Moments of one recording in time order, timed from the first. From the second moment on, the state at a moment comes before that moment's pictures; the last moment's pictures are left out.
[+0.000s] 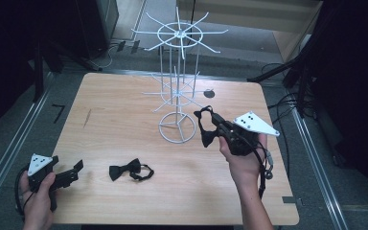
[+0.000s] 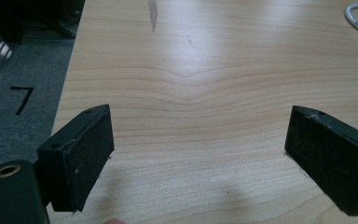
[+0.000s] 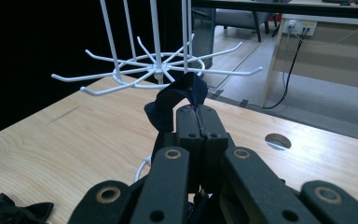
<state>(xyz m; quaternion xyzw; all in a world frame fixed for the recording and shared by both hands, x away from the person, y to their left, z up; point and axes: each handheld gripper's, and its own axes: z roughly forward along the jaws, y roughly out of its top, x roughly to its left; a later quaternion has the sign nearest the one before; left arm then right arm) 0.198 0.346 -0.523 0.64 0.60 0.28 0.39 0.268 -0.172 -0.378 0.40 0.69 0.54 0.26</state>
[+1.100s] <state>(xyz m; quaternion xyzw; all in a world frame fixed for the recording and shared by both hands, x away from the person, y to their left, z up) 0.197 0.346 -0.523 0.64 0.60 0.28 0.39 0.298 -0.168 -0.363 0.42 0.68 0.55 0.26</state>
